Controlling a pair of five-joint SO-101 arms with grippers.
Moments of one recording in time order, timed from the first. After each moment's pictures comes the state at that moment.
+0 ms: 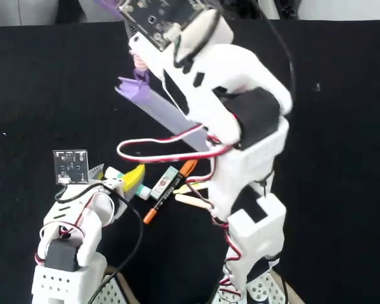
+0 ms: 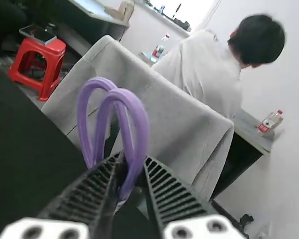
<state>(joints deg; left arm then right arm) 3.7 -104.3 88.4 54.7 9.8 -30.2 19.5 -87.6 81.6 28.5</state>
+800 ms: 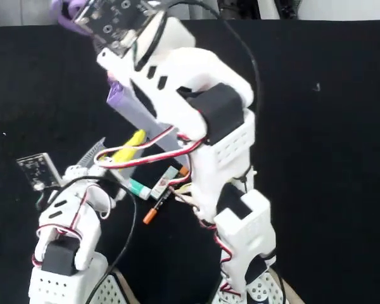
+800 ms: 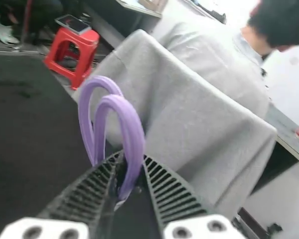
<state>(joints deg) 5.6 -104.3 84.3 39.5 29.9 -36.6 24.0 -87.6 81.6 28.5</state>
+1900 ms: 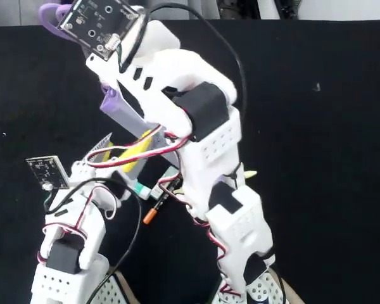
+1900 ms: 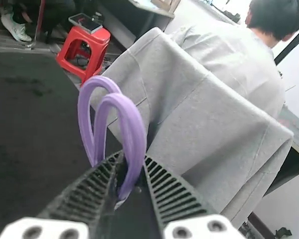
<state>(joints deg) 8.7 -104.3 87.6 32.3 25.9 -38.0 28.7 -90.2 80.9 28.5</state>
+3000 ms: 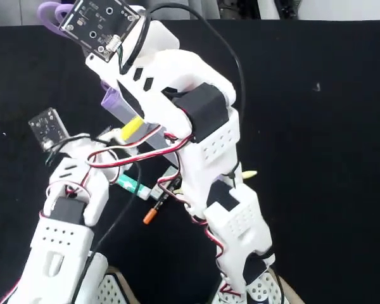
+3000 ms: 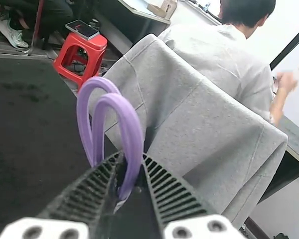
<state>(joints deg) 5.6 -63.6 69.1 26.7 38.3 -38.0 30.5 -93.6 80.8 28.5</state>
